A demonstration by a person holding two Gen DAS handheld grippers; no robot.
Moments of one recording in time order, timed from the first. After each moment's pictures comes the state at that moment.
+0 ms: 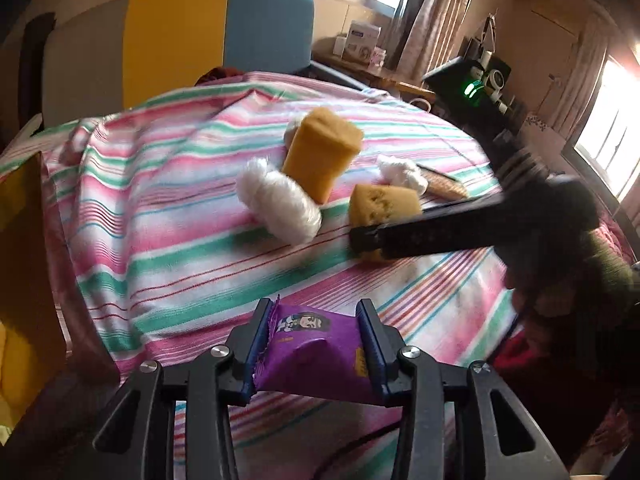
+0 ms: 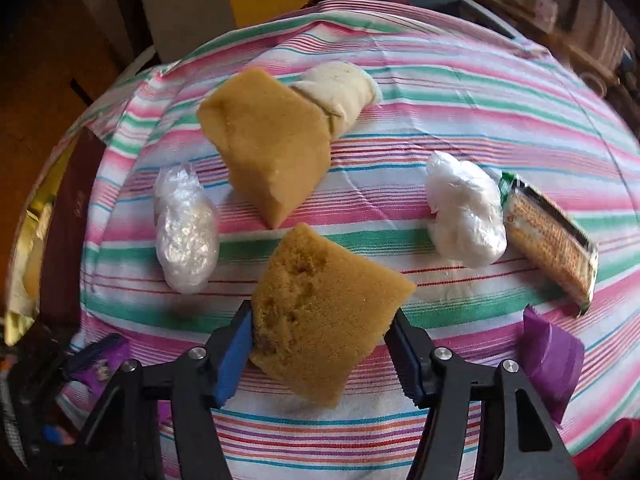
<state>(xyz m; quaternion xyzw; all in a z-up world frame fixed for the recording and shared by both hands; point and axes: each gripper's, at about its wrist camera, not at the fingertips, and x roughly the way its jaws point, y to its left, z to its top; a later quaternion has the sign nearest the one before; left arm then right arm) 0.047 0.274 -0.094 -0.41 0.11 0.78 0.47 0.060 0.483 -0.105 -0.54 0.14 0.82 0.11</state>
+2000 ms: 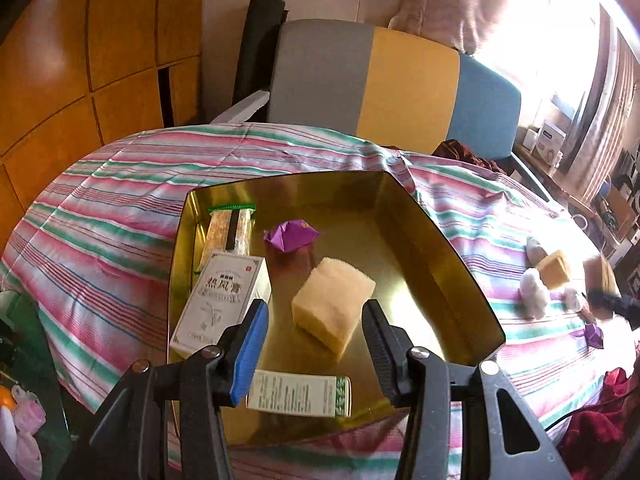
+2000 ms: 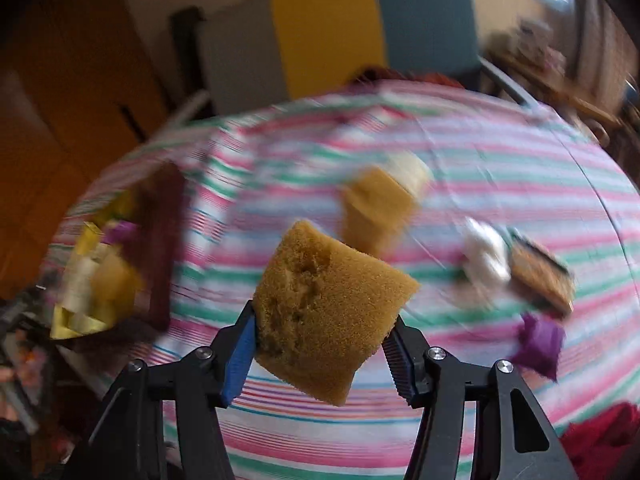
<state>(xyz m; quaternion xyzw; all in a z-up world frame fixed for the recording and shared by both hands) -0.044 0.028 -0.030 -0.40 0.01 0.90 0.17 0.078 0.399 -0.007 -0.42 0.13 0.90 0.05</state>
